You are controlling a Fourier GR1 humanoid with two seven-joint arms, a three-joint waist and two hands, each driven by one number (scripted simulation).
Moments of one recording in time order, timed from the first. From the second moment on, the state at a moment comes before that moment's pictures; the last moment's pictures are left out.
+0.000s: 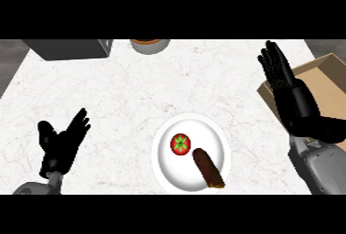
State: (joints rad) left arm -0.05 0.41 -0.24 -1.34 0.39 0.24 0.15; right arm -0.35 -0.38 0.23 -1.60 -0.23 -0.19 -0.10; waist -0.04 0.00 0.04
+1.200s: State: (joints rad) left arm -0.13 0.35 -0.16 -1.60 0.36 0.32 0.12; right arm -0.38 -0.57 0.33 -1.23 0.08 0.02 -0.19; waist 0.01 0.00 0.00
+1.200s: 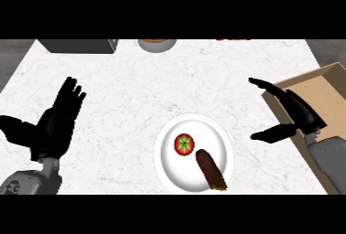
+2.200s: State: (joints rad) left arm -0.10 0.32 -0.09 -1.67 0.31 0.28 0.18; right arm -0.44 -0.41 0.40 -1.64 0.10 0.33 0.46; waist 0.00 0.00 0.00
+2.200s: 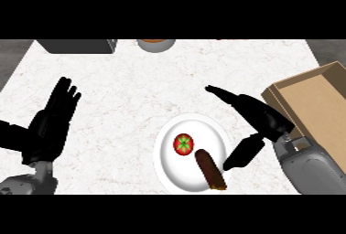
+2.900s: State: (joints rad) left arm -0.11 0.25 -0.05 -1.66 0.24 0.22 0.19; right arm -0.38 -0.20 0.40 -1.57 0.31 0.33 0.48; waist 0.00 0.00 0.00
